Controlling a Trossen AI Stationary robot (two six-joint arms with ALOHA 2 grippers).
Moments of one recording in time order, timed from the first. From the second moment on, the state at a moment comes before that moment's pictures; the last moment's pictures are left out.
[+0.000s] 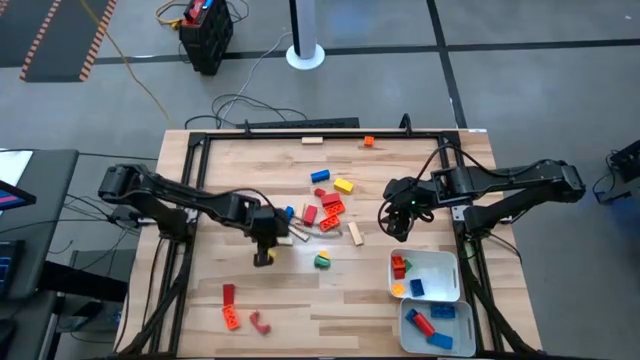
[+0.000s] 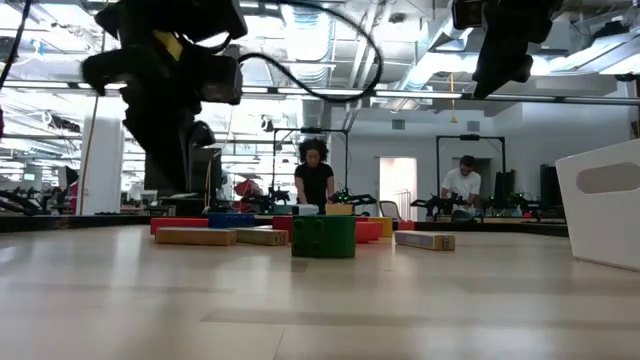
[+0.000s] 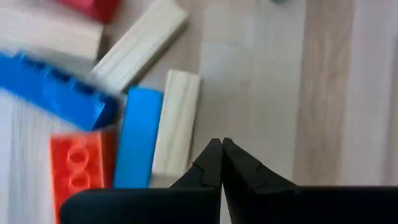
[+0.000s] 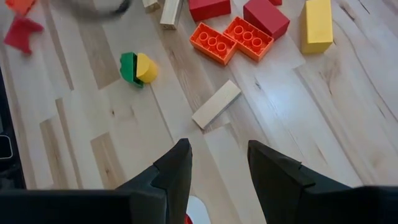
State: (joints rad) left arm -0.10 1.45 0.90 -0.58 0.05 -0.21; right arm 0.07 1.15 1.04 -0.86 0.07 0.53
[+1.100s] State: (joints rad) left arm -0.72 1.56 0.95 -0.25 0.11 -0.01; right arm -0.10 1.15 1.04 -0.92 0.05 0.33
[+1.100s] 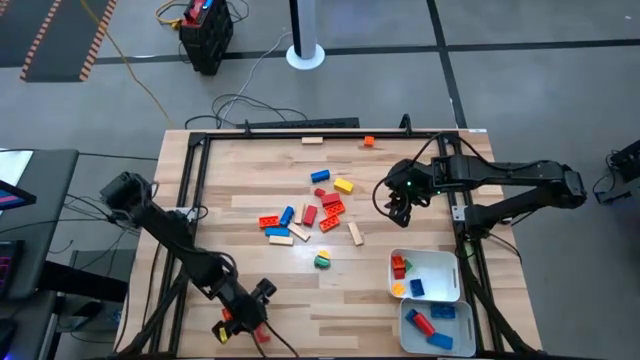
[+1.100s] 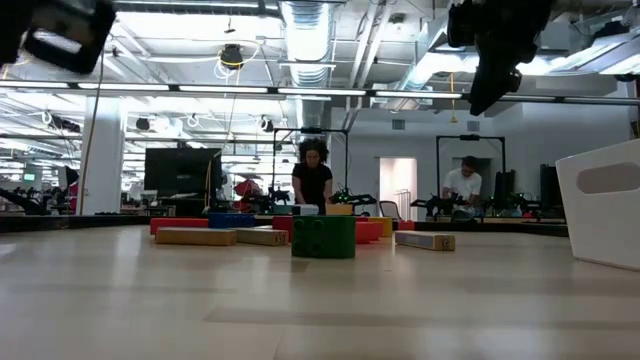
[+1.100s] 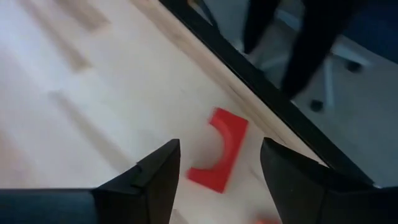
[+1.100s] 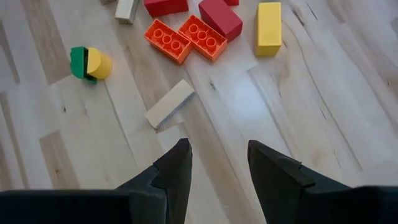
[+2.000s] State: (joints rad) left arm -0.73 1.74 0.94 -0.23 0.10 0.18; right arm -0.10 1.15 1.04 -0.96 0.04 0.33
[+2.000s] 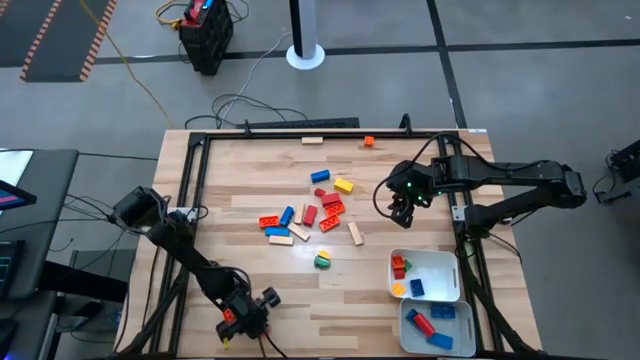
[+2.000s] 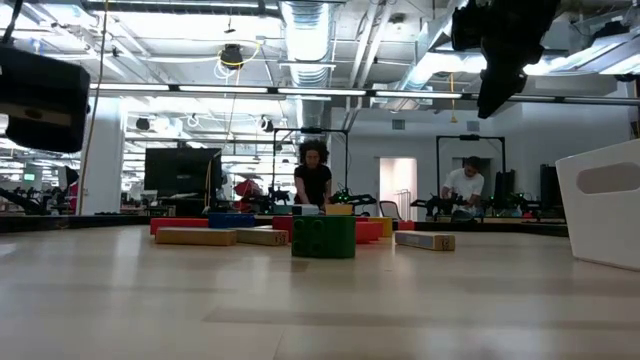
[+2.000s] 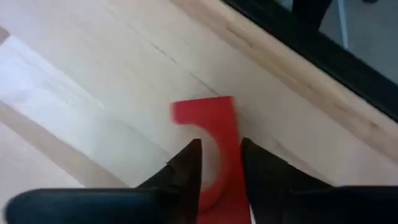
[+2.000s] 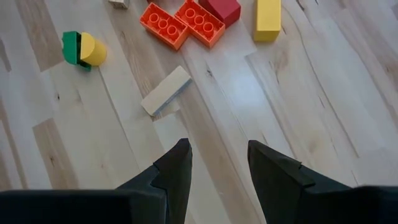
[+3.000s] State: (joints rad) left arm -0.17 1.35 0.94 -0.52 -0.07 0.23; right arm -0.06 1.09 1.04 -0.83 0.05 0.39
